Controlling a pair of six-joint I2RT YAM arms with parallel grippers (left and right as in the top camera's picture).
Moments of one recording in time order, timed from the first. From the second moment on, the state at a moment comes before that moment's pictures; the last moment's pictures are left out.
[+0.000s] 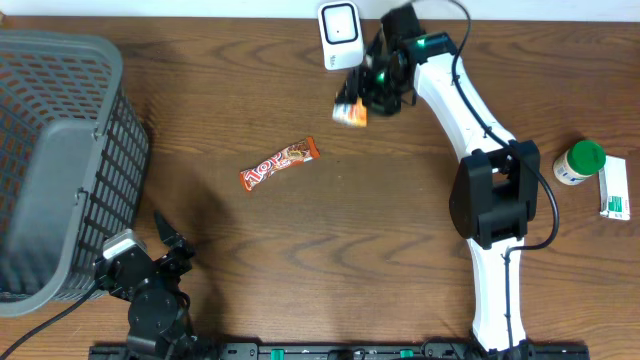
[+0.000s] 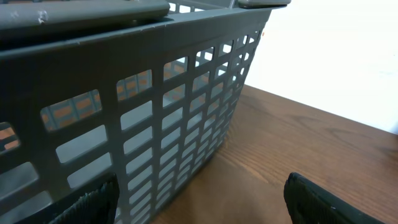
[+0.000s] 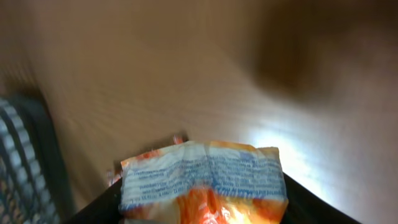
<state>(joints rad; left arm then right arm) -0.24 0.01 0.27 -0.45 -0.72 -0.25 0.29 2.36 2.14 -0.95 -0.47 0.46</state>
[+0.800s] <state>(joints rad) -0.24 0.01 0.27 -0.45 -0.72 -0.25 0.40 2.44 2.15 -0.11 0.14 0.40</state>
